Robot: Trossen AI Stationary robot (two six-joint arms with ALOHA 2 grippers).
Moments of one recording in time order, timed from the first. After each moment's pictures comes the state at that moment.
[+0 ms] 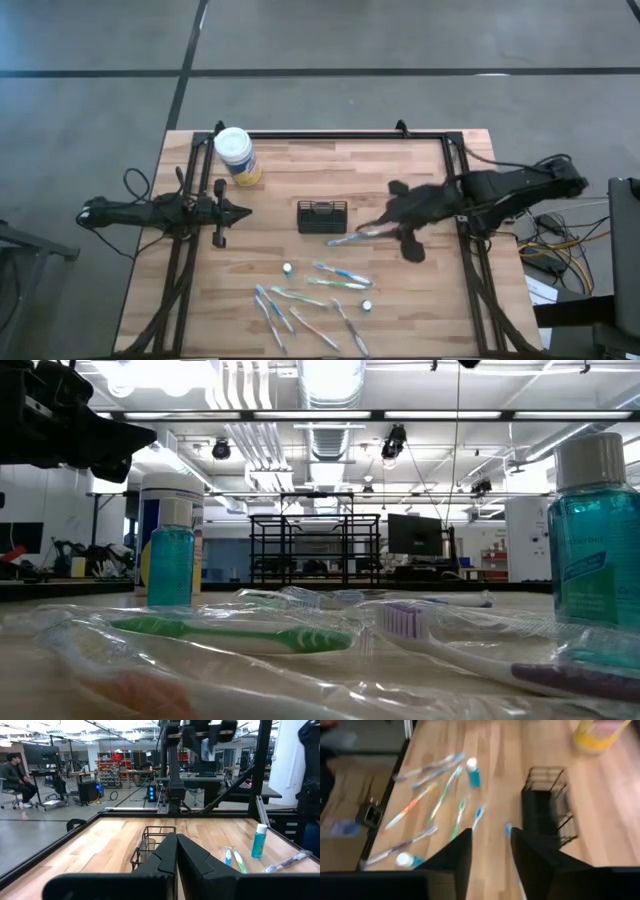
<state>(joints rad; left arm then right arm) -0.11 0.00 0.01 0.06 -0.17 0.01 0.27 1.25 1.30 -0.80 0.06 0.21</state>
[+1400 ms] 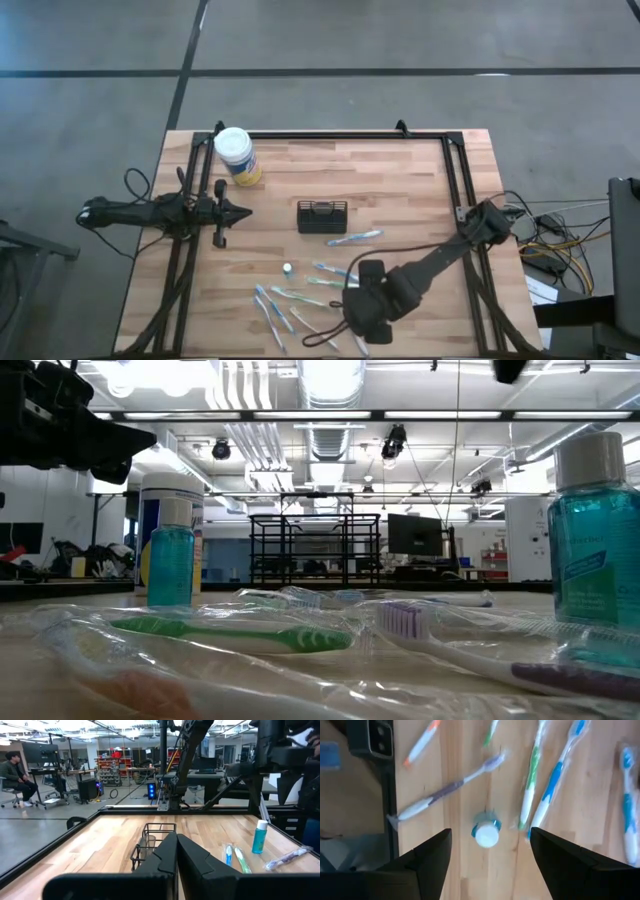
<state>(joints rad) -0.11 0.00 0.01 0.04 -0.17 0.02 0.59 2.02 1.88 -1.22 0.08 0.59</state>
